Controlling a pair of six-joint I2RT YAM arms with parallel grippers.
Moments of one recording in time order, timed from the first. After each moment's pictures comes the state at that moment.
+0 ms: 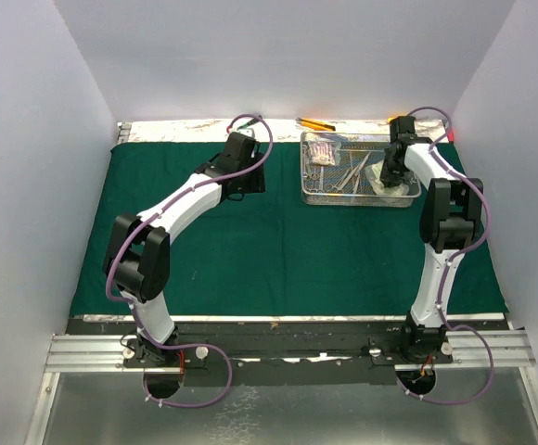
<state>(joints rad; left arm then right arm) -0.48 1.76 1.38 -0.40 -0.12 -0.40 0.00 2.15 1.72 -0.68 0.18 0.26</state>
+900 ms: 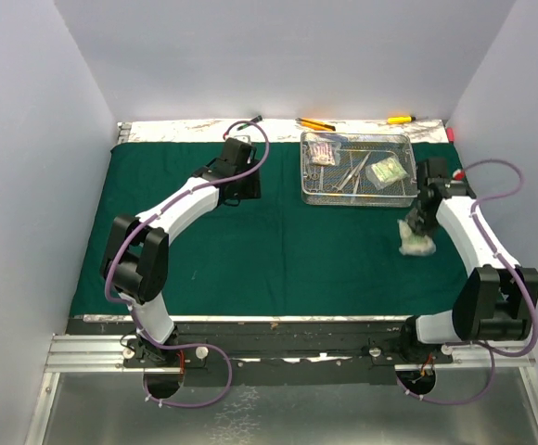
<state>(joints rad) -0.47 1.74 1.33 -0.40 -0.12 -0.40 -0.02 1.42 1.14 -0.90 0.38 0.78</state>
